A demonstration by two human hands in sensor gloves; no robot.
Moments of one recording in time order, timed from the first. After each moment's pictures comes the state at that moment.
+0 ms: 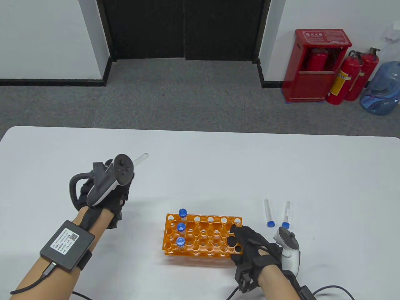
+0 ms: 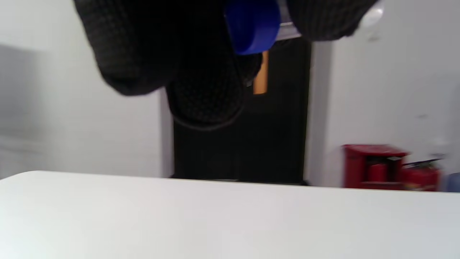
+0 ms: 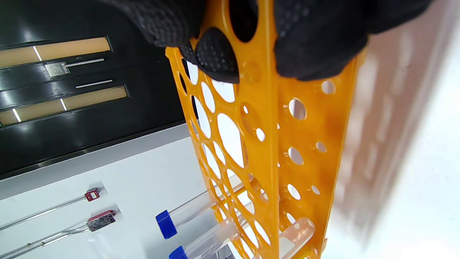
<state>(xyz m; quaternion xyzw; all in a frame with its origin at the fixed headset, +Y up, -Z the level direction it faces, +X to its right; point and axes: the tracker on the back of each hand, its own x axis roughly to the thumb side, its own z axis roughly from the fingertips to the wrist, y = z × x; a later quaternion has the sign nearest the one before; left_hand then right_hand) -0.210 -0.548 -0.375 0.11 0.02 0.02 0.99 0.171 -0.753 -0.303 -0.13 0.24 0.61 0.75</state>
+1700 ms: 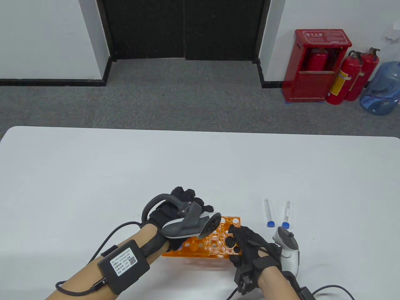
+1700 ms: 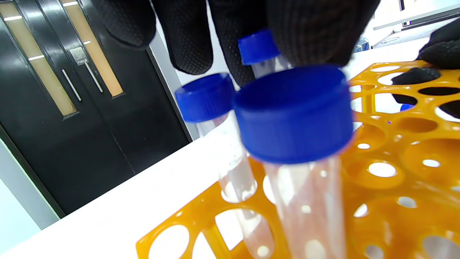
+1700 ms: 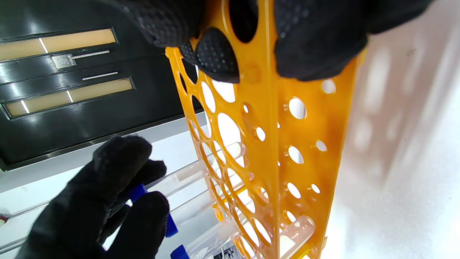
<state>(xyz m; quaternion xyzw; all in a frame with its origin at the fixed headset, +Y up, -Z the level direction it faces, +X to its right) -0.048 -0.590 -0.322 0.05 -0.26 -0.19 0.95 0.168 -0.752 -0.302 -0.11 0.24 0.61 0.75</state>
